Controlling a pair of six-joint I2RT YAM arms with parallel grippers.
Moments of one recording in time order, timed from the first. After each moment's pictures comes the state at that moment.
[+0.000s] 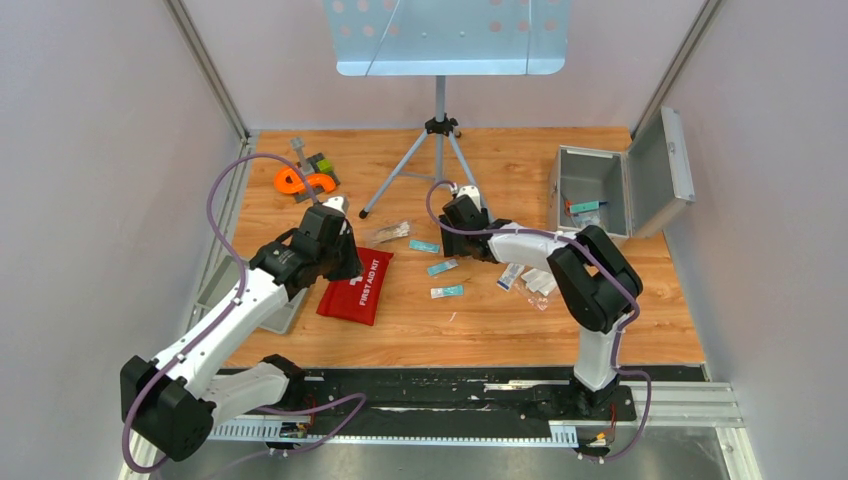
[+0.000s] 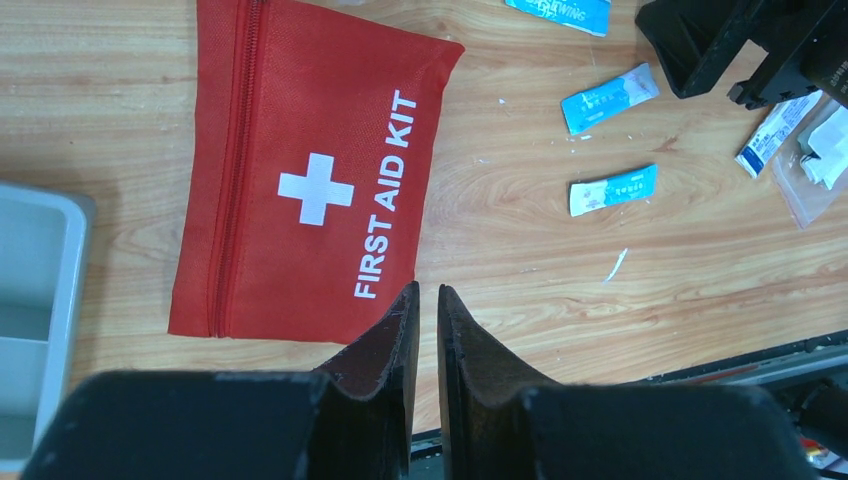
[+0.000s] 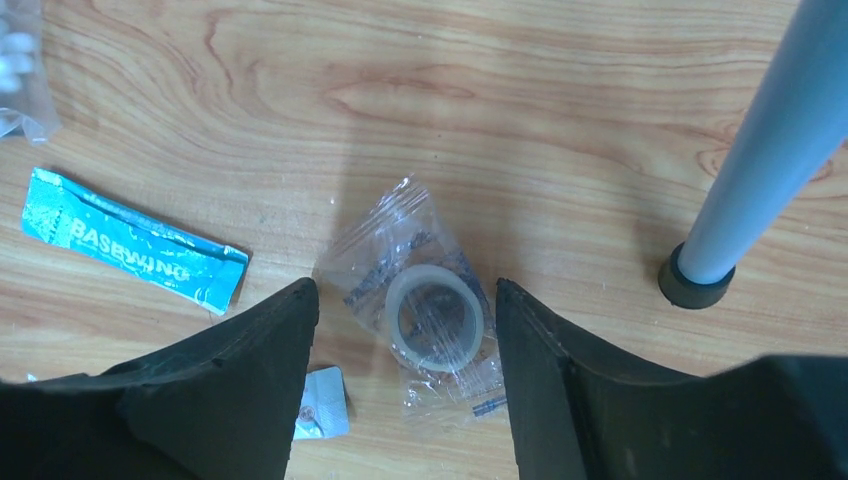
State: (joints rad) left arm -0.51 1.06 0.89 -0.70 -0.05 -0.57; right arm 0.66 1.90 1.14 -0.14 0.31 0.38
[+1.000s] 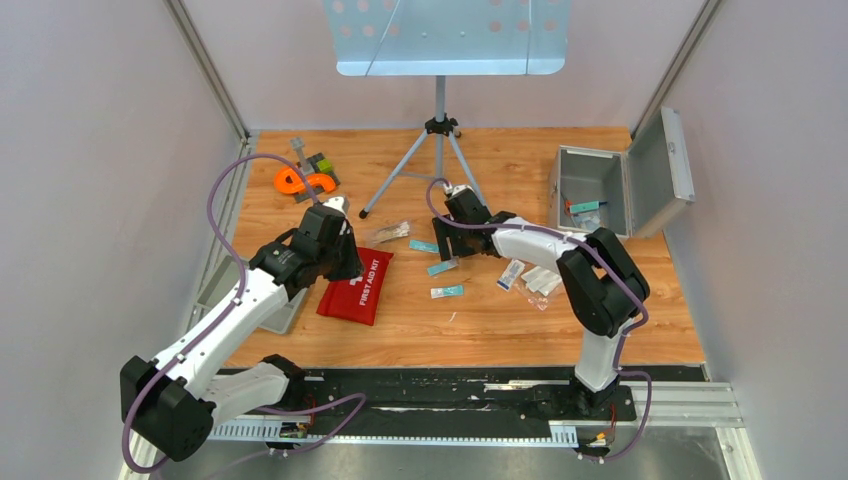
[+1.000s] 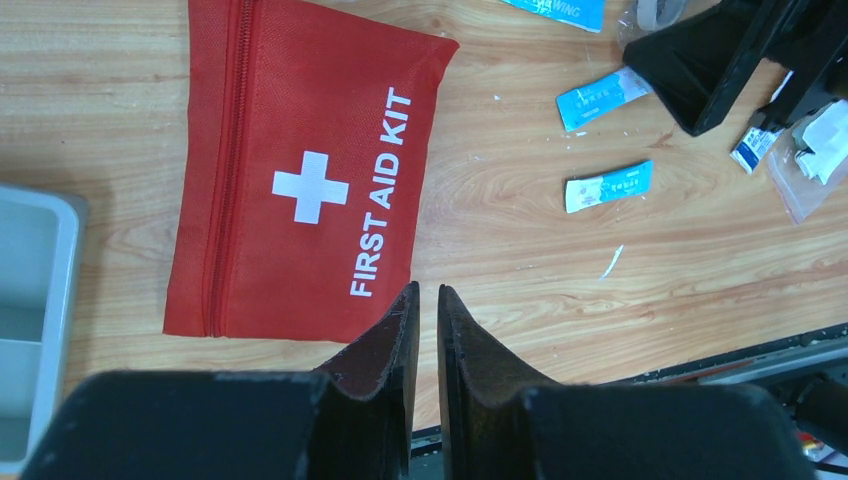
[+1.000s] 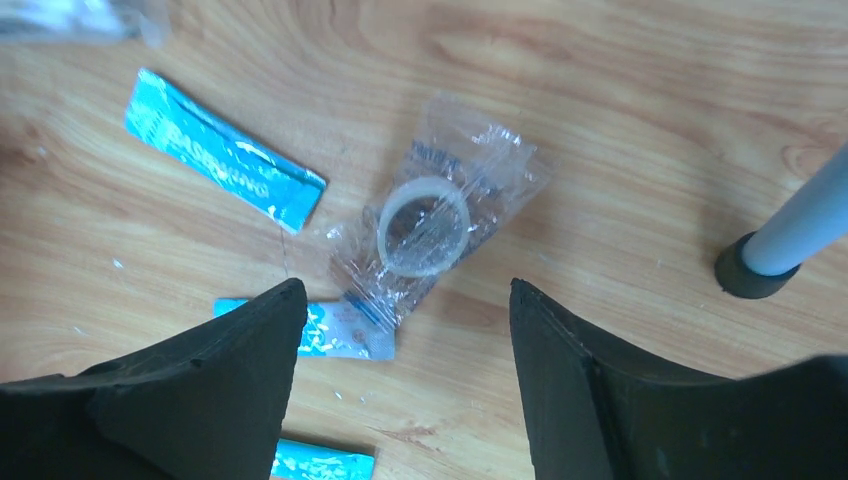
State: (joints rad) left arm -0.51 1.06 0.89 -0.70 -0.04 -0.57; right arm 0.65 1.85 1.17 -0.27 0.13 0.30
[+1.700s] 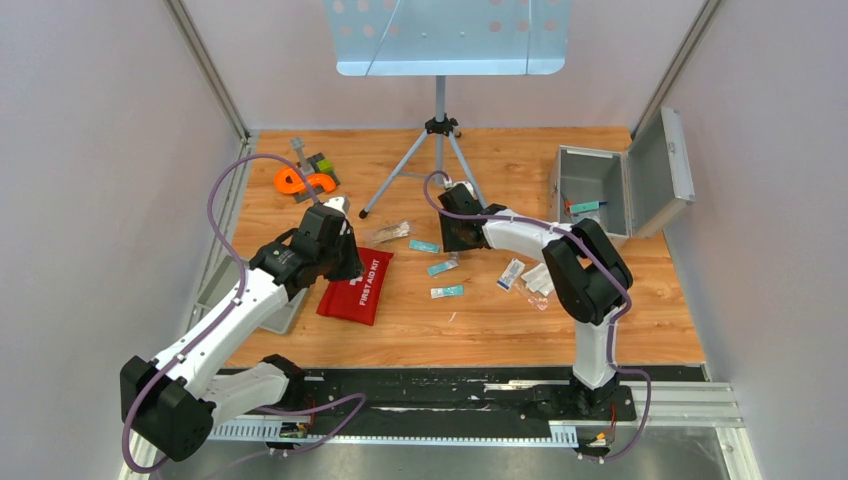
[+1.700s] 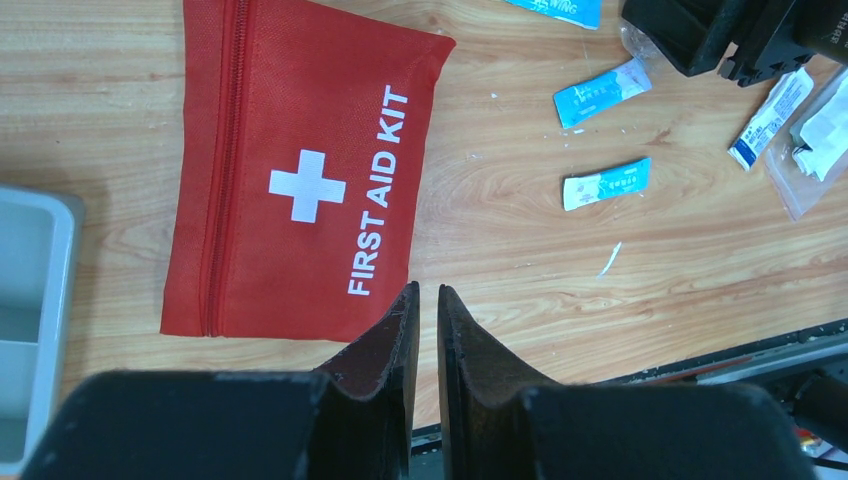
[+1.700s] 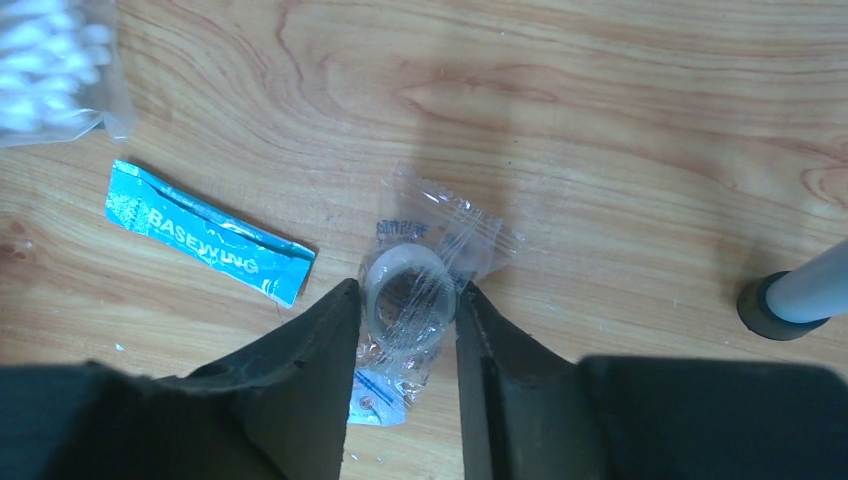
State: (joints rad) left arm -0.51 1.06 0.89 -0.70 -0.03 -0.57; right arm 0.65 1.96 1.29 -0.32 0.16 0.41
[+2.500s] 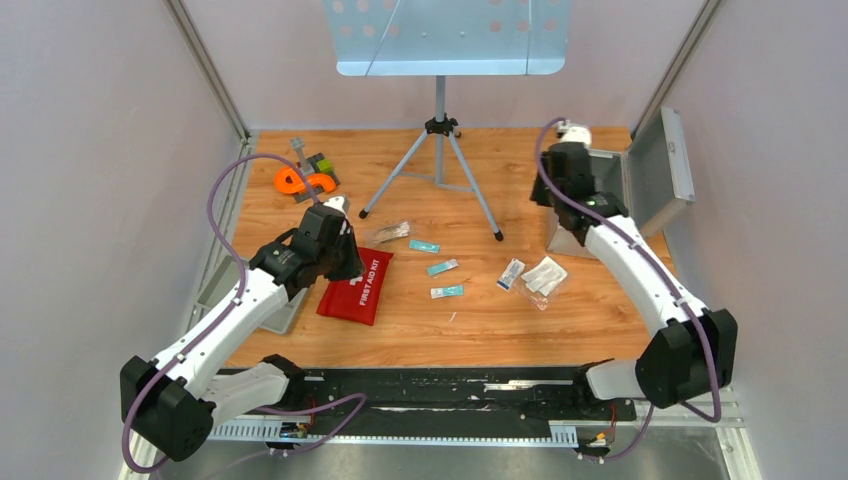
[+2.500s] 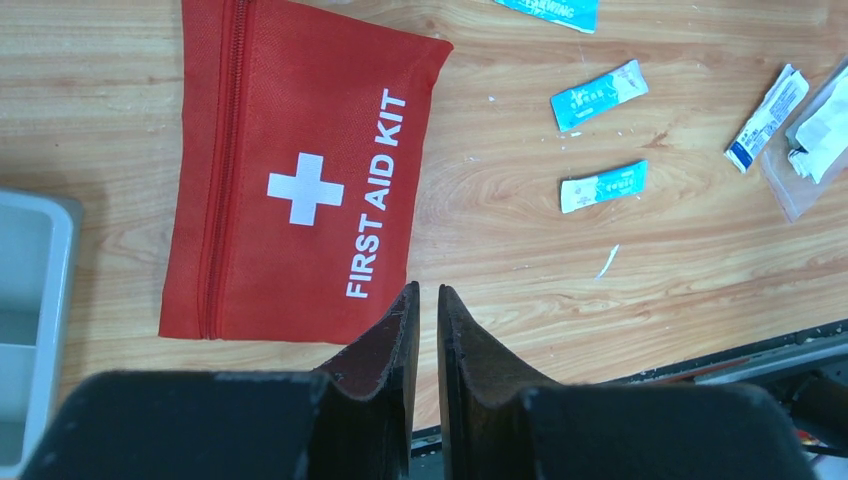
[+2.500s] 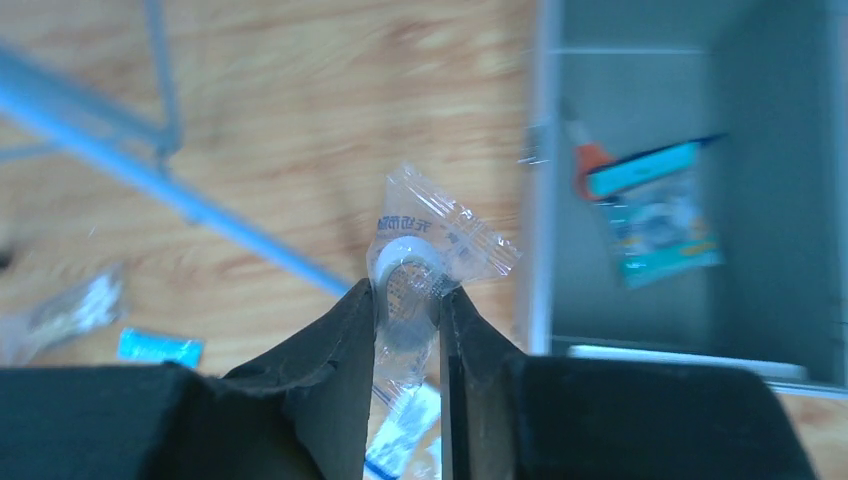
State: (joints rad) left arm -0.51 1.06 0.89 -0.69 -0.04 -0.58; right arm 0.36 1.38 1.21 -0.41 0.29 0.31
